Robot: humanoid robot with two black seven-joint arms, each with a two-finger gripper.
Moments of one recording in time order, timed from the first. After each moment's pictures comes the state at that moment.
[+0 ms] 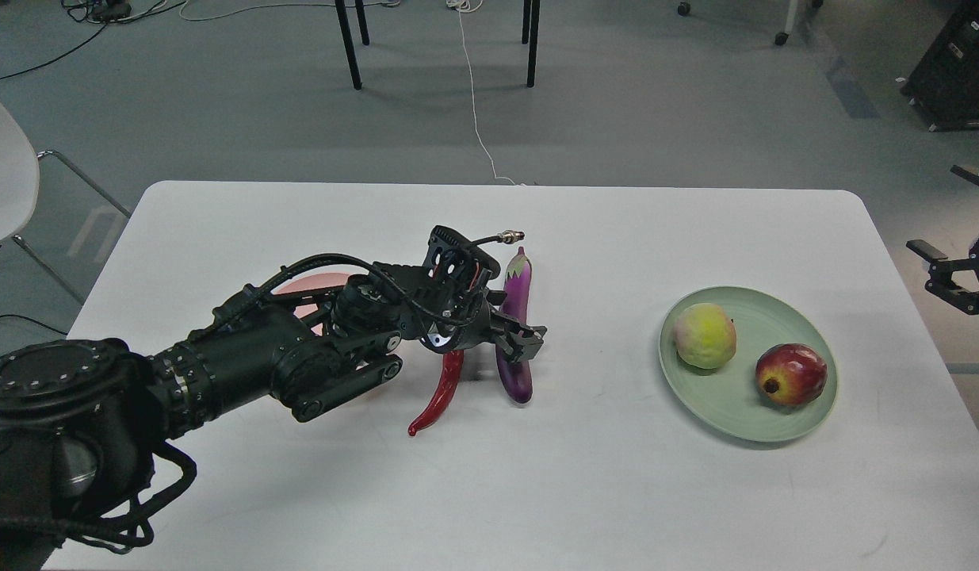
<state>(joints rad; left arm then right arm) -0.98 0.00 -0.17 -0.79 1.85 -0.29 -0.13 0.86 -1.07 -0.04 0.98 0.20 0.49 0.42</state>
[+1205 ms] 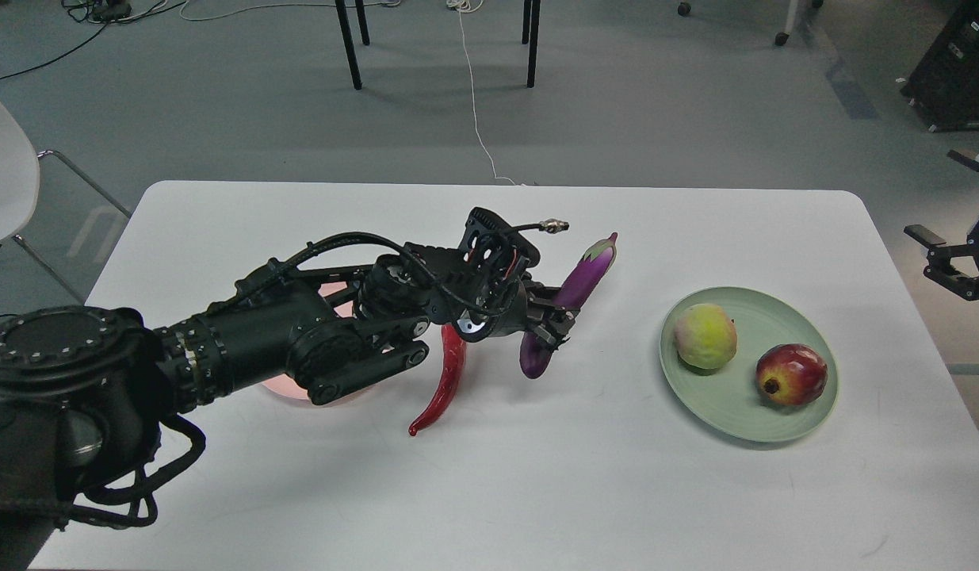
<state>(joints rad) -1.16 0.05 -0.14 -0.91 1.73 -0.30 -0.12 0.86 -1.06 0.01 0.97 0.14 0.49 0.41</state>
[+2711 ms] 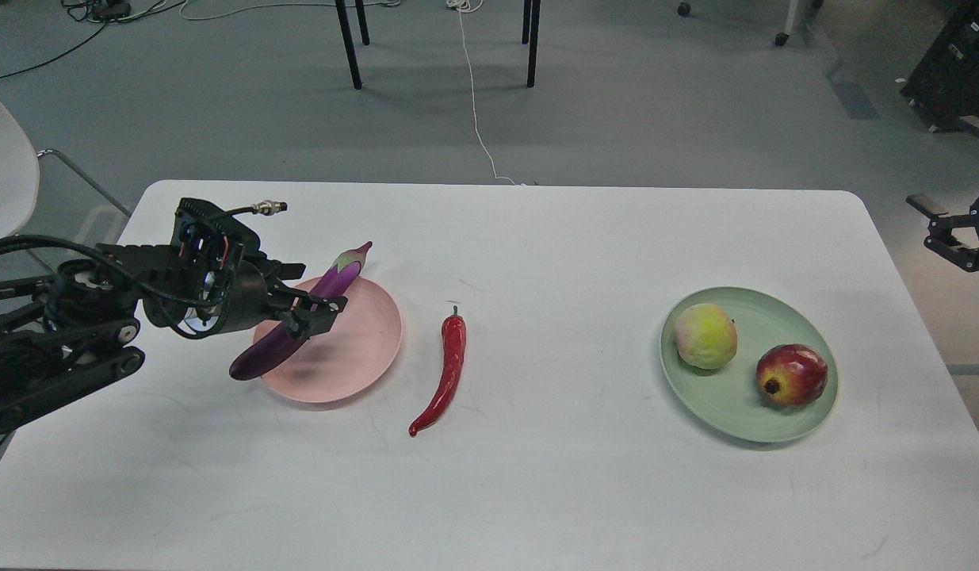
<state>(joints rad) -0.98 0.73 -0.17 -1.33 1.79 -0.24 -0.15 0.87 -1.04 0.11 0.91 0.13 0.49 0.41</state>
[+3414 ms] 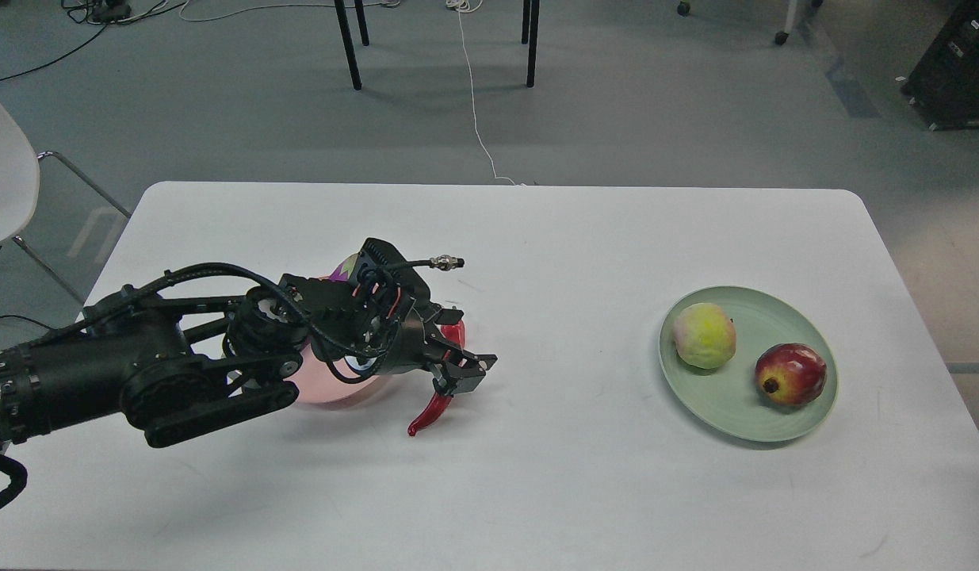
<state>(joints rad) -0.97 0.38 -0.08 -1.28 1.85 -0.29 -0.08 0.75 -0.99 0.12 0.74 0.30 0.49 0.45</state>
